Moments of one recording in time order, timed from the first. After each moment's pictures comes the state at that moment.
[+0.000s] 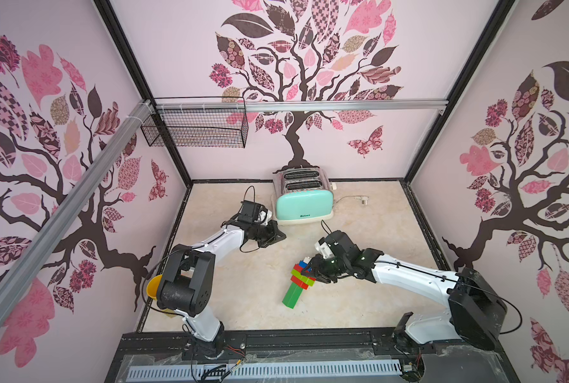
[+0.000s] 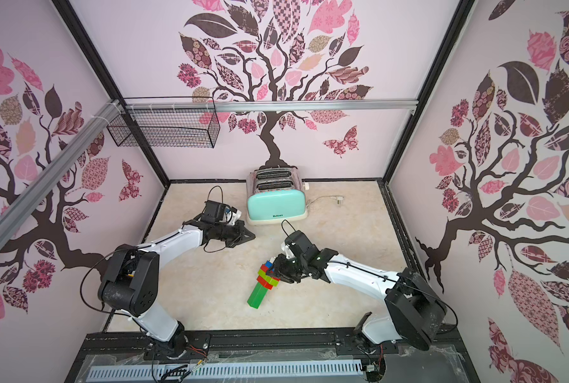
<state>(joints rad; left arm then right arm) -0.31 1.69 1.05 -0.31 0.66 -0.71 0.77 1.39 0.79 -0.23 -0.49 1.07</state>
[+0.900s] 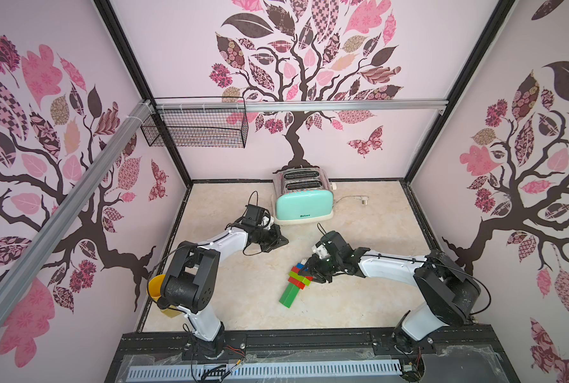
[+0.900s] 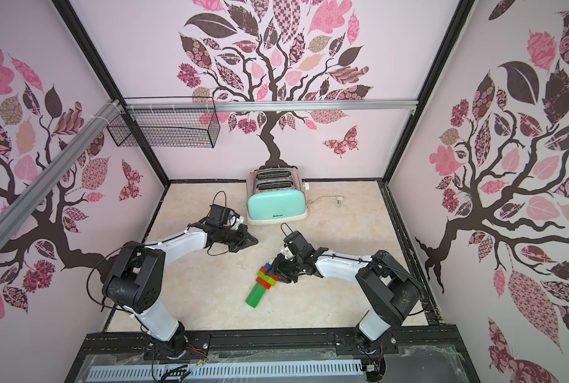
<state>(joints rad) -0.35 1.72 1.02 -0.27 0.66 -0.80 0.72 1.59 0.77 -0.06 -0.59 1.13</state>
